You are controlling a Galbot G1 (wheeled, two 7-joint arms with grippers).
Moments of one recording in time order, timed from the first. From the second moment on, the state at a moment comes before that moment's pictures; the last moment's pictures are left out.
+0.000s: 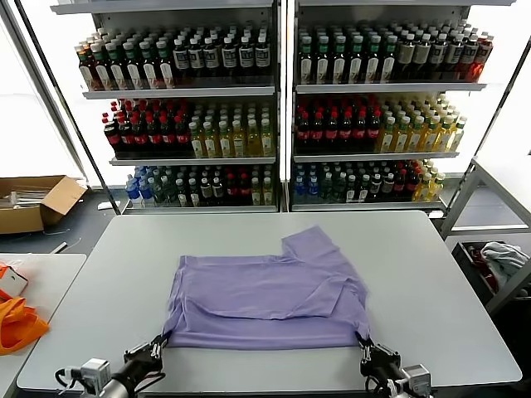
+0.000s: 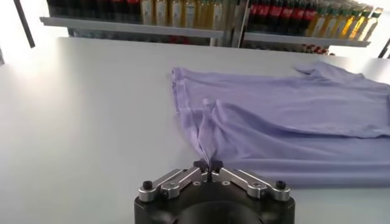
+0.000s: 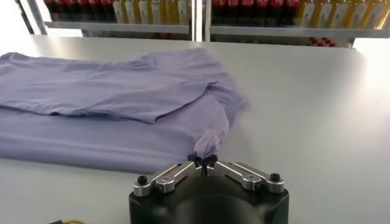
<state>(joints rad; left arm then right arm) 1.66 -1.30 -0.75 -2.09 -0.33 0.55 0.25 -1.71 1.05 0.46 2.17 0.41 -0.43 0.13</state>
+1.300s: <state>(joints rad) 1.43 -0.95 -0.72 -1.96 -0.54 0.57 0.22 -0.93 1.00 0.36 1.71 0.48 -0.45 -0.23</state>
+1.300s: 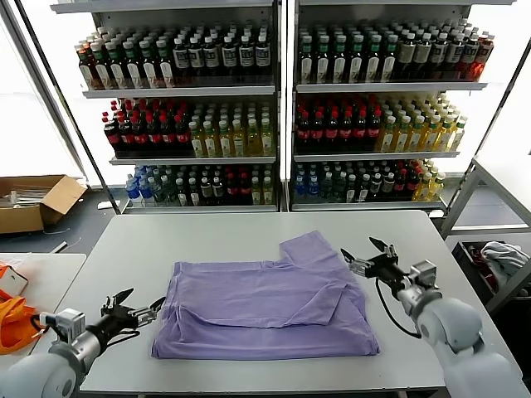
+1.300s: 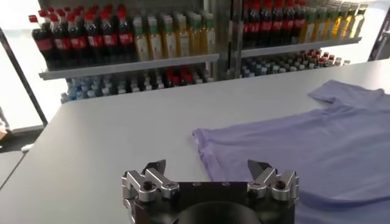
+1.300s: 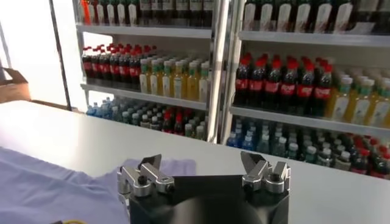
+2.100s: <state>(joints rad) 1.00 -0.91 -0.42 -1.54 -0.63 0.55 0.24 -0.49 1.14 0.05 1.19 0.46 -0.49 -0.31</state>
